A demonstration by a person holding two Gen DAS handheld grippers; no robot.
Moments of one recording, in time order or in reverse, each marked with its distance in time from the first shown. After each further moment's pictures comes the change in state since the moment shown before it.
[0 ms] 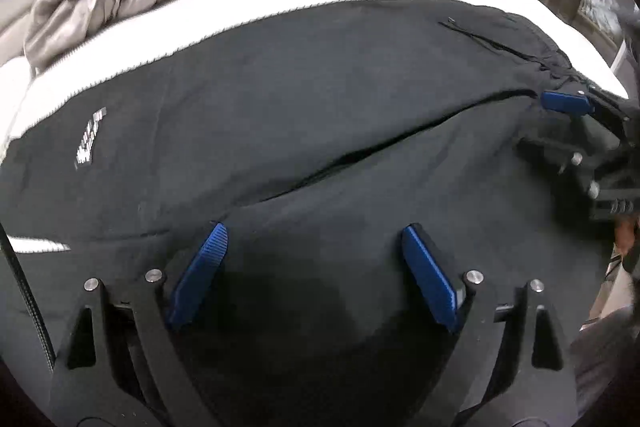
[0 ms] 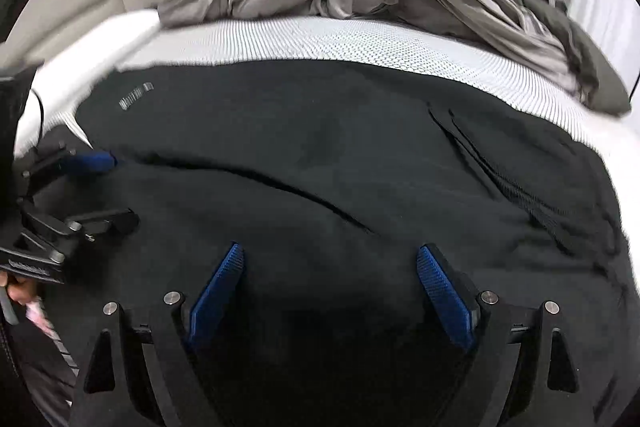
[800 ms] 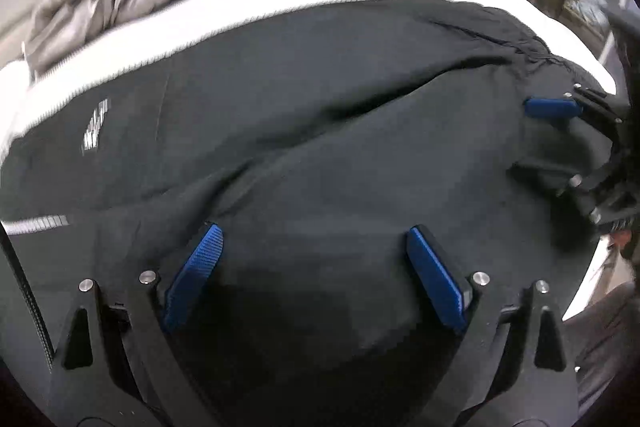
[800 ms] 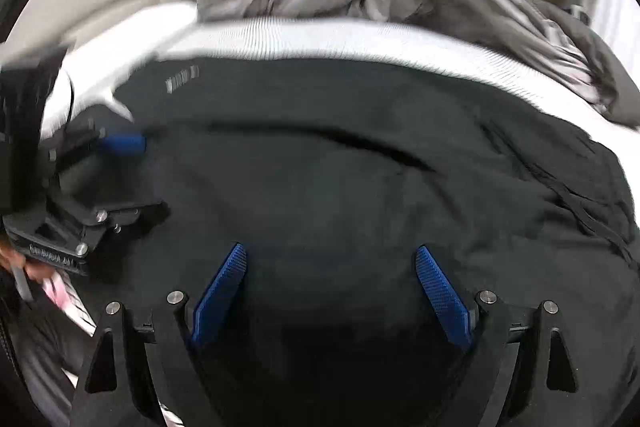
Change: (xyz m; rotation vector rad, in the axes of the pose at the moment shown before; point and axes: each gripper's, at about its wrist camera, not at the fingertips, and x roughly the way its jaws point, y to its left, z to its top) left arm -0.010 -0.007 -0.017 0.027 -0.020 -0.021; right arm -0.020 0.023 -0.019 -0.068 -0.009 0.094
